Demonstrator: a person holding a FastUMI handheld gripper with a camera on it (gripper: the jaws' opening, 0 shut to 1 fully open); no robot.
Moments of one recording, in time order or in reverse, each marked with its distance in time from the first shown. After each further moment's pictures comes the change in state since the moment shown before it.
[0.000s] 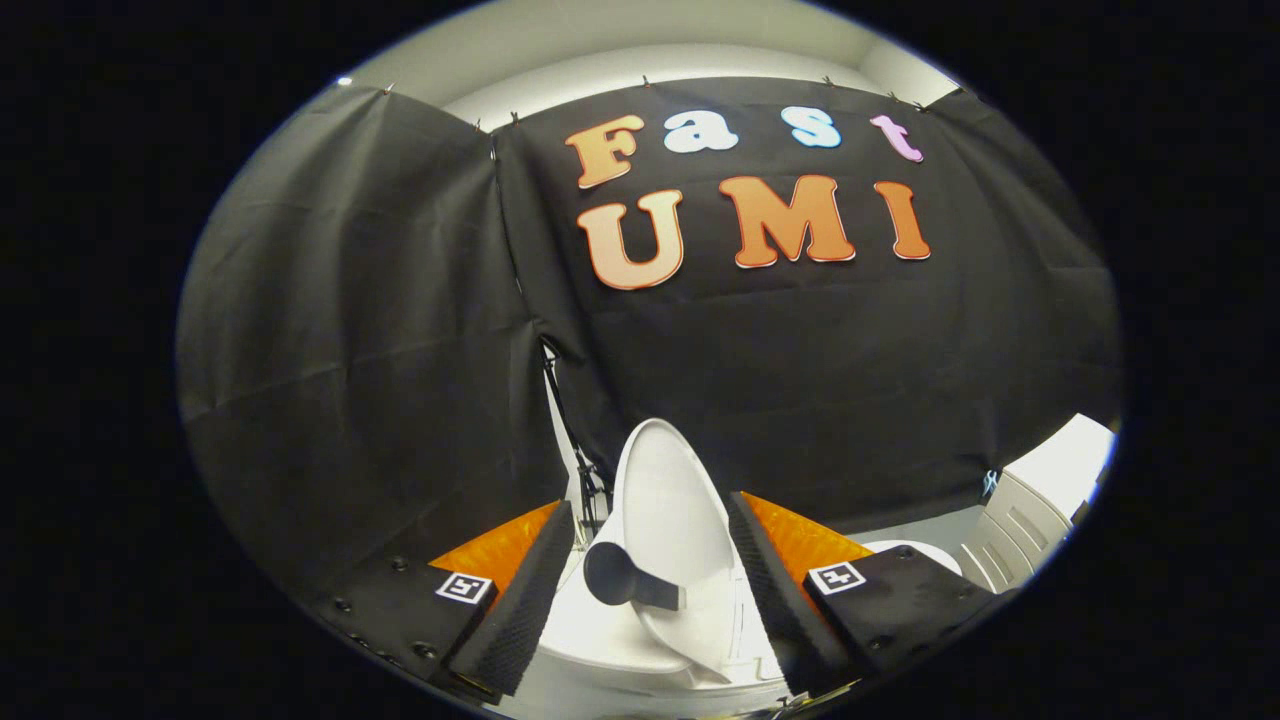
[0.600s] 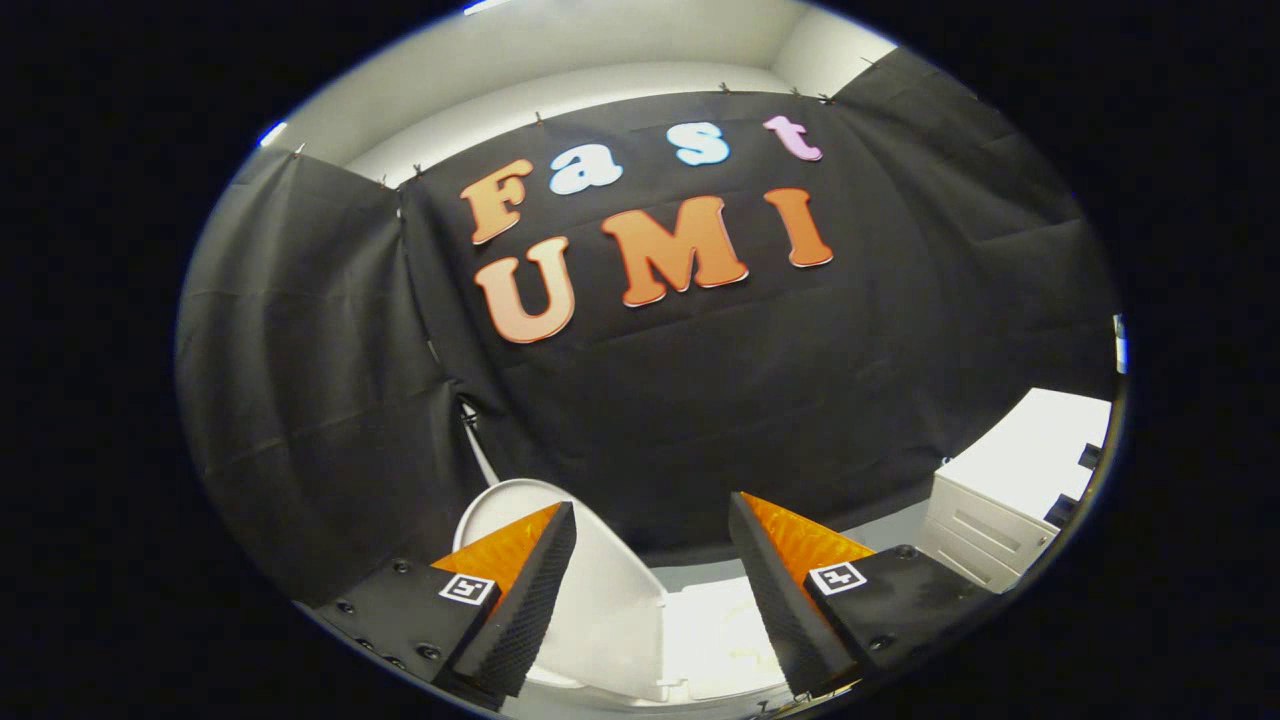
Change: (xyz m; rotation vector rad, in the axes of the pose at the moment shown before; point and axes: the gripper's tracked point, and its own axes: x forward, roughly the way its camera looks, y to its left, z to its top) arm -0.028 -0.191 0.056 0.118 -0.100 -0.202
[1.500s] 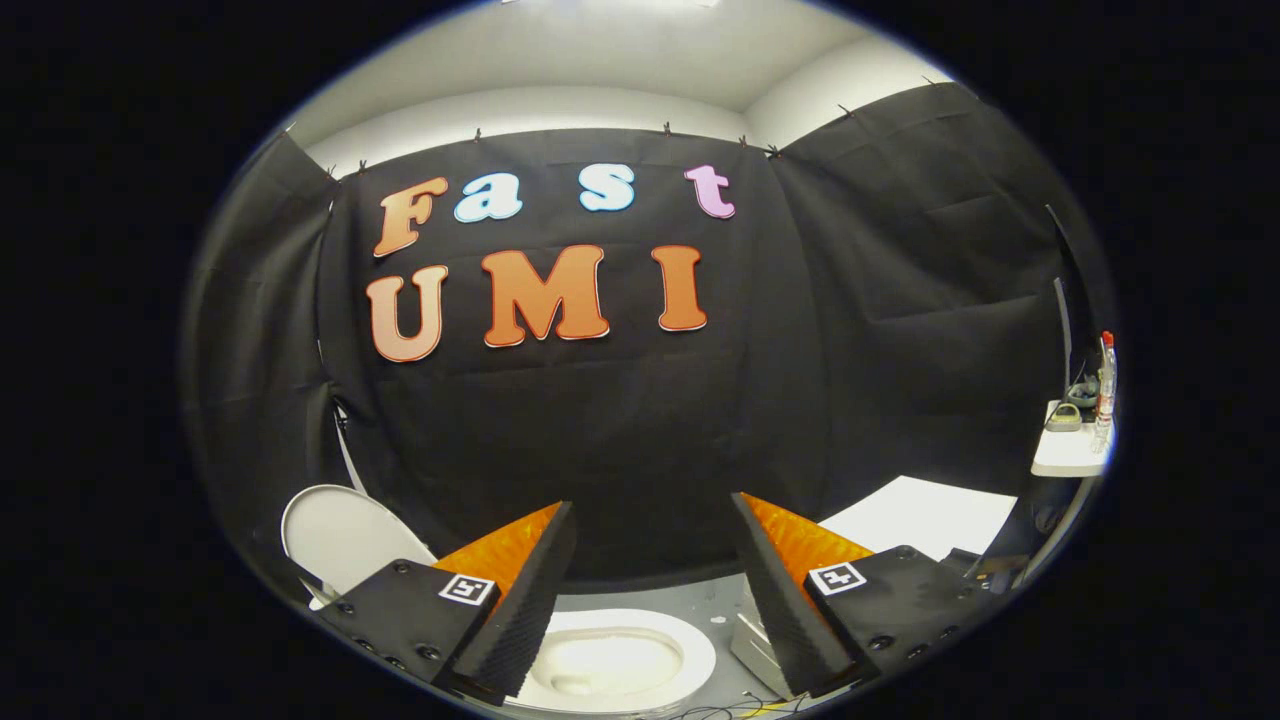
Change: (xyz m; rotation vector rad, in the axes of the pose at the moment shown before) arm -0.052 -0.191 0.093 -0.189 -0.109 -0.239
